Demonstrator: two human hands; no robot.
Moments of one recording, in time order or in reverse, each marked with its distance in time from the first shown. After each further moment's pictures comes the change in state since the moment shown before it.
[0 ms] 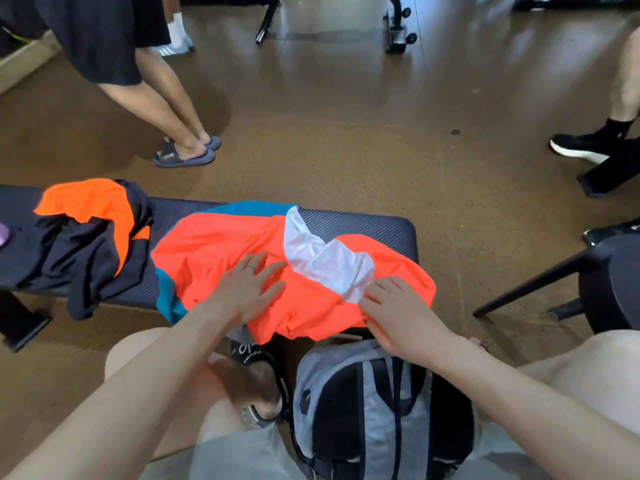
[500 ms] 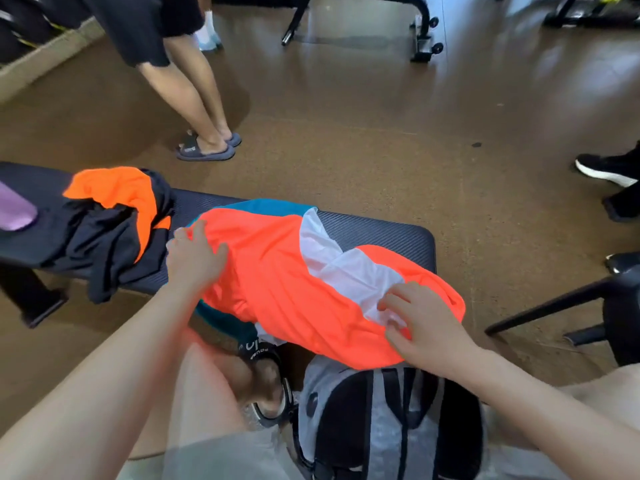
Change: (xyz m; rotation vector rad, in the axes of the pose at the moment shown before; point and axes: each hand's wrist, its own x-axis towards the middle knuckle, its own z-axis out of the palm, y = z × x) left_hand -0.005 -0.070 -0.037 -0.278 0.414 -0.596; right_hand 0.004 -0.003 -0.019 0.277 0.013 0.186
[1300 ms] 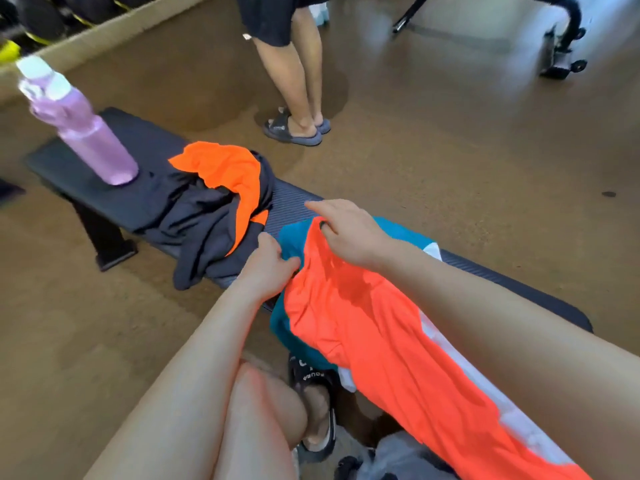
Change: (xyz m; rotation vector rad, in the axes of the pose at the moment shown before) left_hand 0.042 -0.060 -0.013 -0.499 -0.274 -0.146; right_hand 0.337 -0.134 0.109 0.017 -0.305 -0.169
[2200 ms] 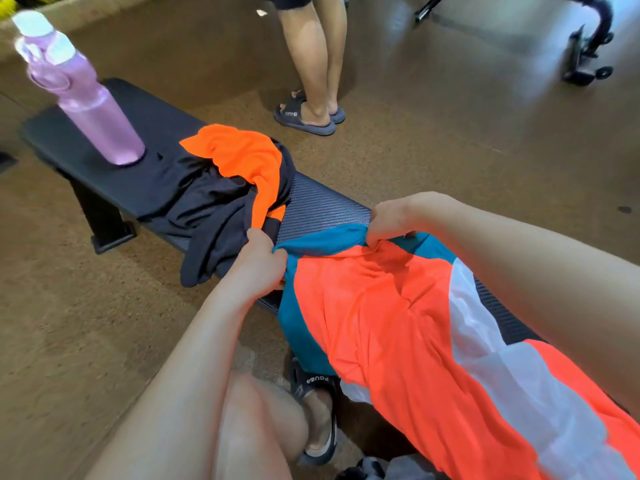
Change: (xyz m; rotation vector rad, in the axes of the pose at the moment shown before) left_hand 0.009 -0.015 -0.032 -0.200 0.036 -0.094; right_hand 0.059 0.020 -0.033 -0.316 -0.613 0.357
